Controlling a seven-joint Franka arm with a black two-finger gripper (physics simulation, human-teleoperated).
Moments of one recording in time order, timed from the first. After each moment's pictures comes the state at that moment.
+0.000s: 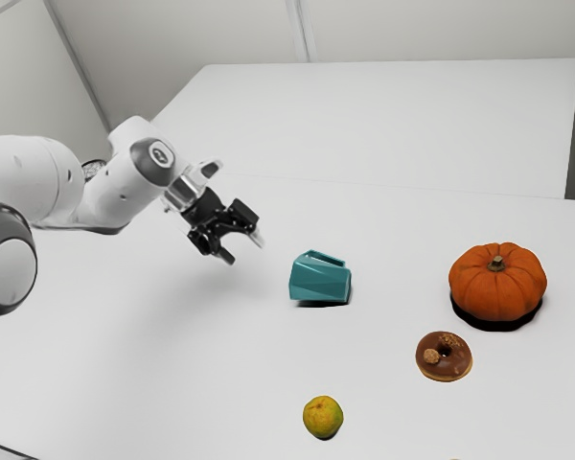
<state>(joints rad) -0.15 0.31 0.26 -1.92 -0.75 2.02 0.35</state>
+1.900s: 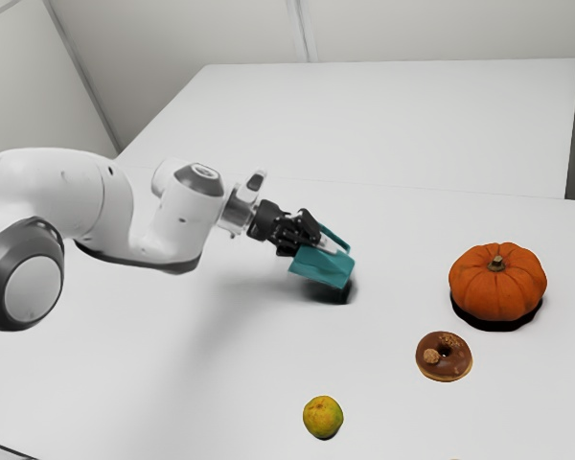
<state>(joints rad) -0.32 0.33 0.24 -1.97 -1.30 2.08 0.68</state>
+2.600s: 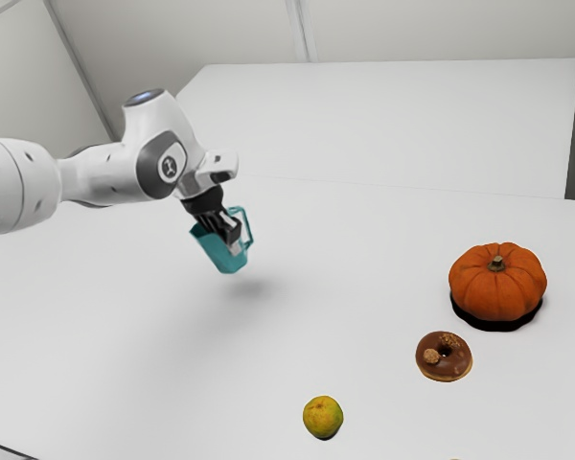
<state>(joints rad) -0.28 0.10 0.25 -2.05 -0.17 2.19 0.44</state>
